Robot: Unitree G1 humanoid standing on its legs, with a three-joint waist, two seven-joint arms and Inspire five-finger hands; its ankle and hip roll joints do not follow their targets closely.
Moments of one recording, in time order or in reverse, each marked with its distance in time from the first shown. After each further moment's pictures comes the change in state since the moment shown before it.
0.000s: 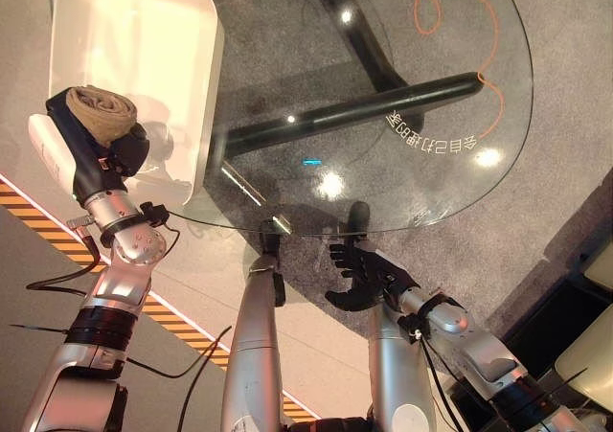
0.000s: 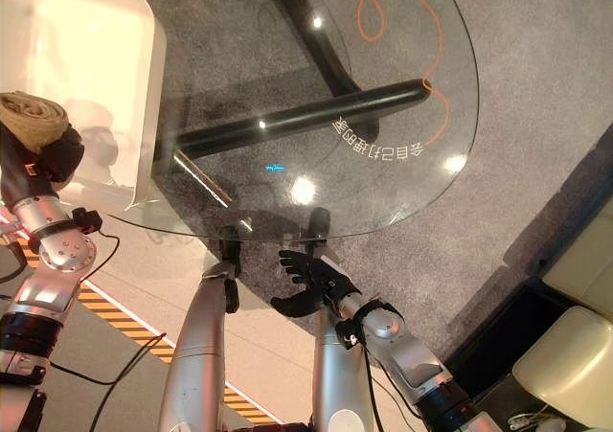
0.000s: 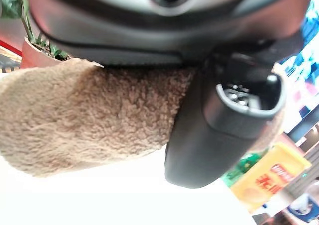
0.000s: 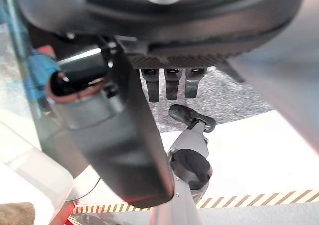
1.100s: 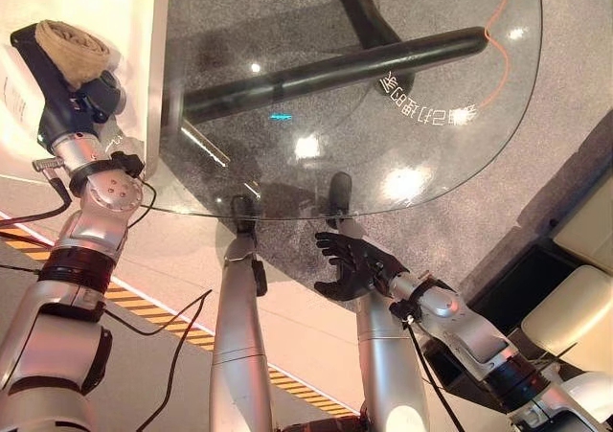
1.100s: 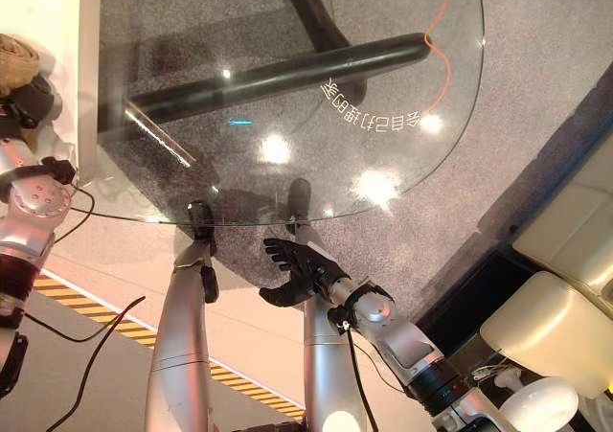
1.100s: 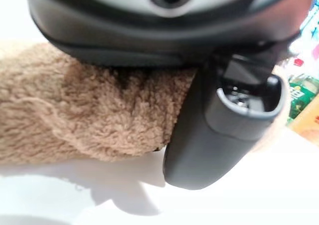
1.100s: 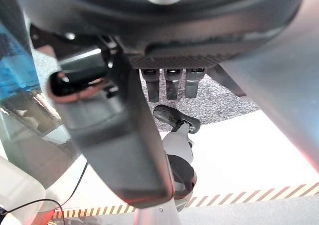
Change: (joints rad) left arm -0.330 0.144 -0.189 0.277 -0.085 0.037 -0.012; right arm -0.118 -0.010 0.071 0.053 0.024 -0.052 0.023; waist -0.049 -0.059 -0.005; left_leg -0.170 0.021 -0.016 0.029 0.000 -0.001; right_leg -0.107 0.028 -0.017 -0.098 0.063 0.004
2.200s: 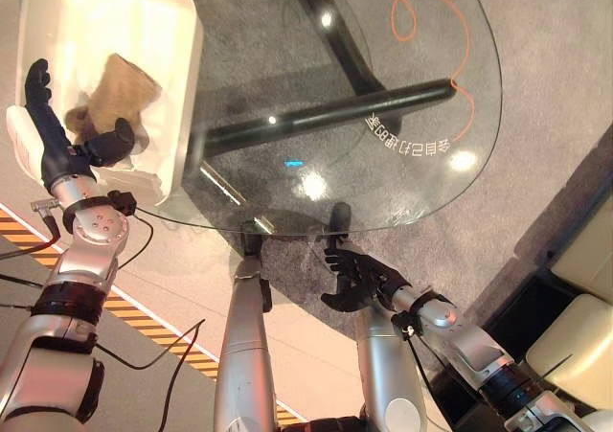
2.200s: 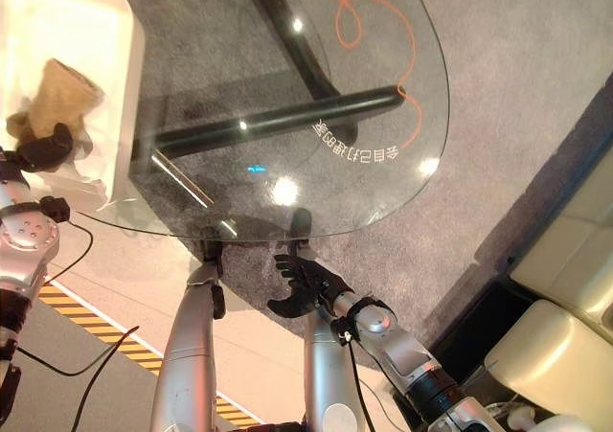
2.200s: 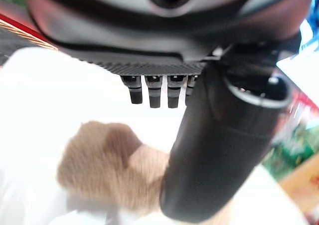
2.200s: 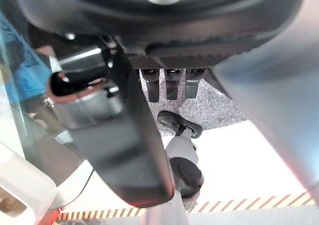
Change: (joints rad) left arm 0.236 -0.004 0.132 -0.046 -0.150 -0.061 -0.148; right arm 0.057 0.030 -0.001 0.115 -0.005 0.000 -0.019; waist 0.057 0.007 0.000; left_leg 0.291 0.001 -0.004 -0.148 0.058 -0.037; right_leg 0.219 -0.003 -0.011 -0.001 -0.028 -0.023
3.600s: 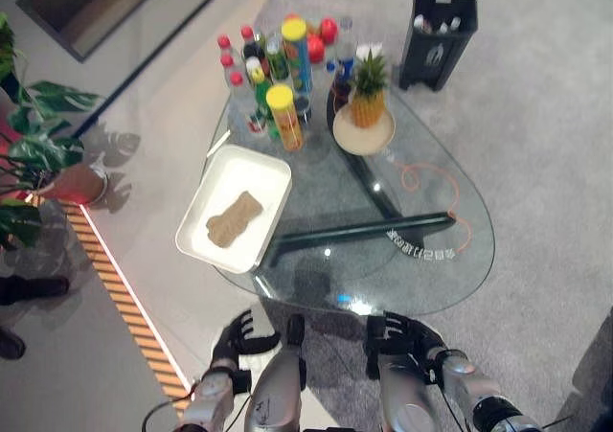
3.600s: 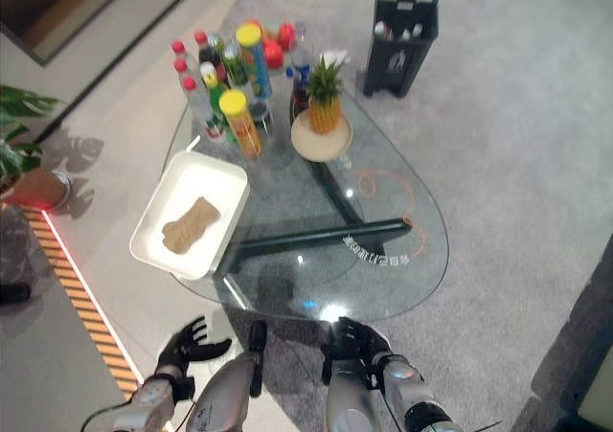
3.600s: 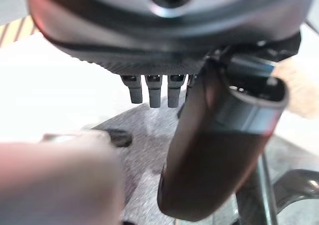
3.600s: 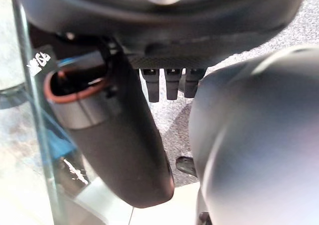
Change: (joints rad) left arm 0.566 -0.637 -0.088 0.328 -0.155 0.100 -0.561; right arm 0.091 0.216 -0.236 0.797 -0.038 -0.156 -0.027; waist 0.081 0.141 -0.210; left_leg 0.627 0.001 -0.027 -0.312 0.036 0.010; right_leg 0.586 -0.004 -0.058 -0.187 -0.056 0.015
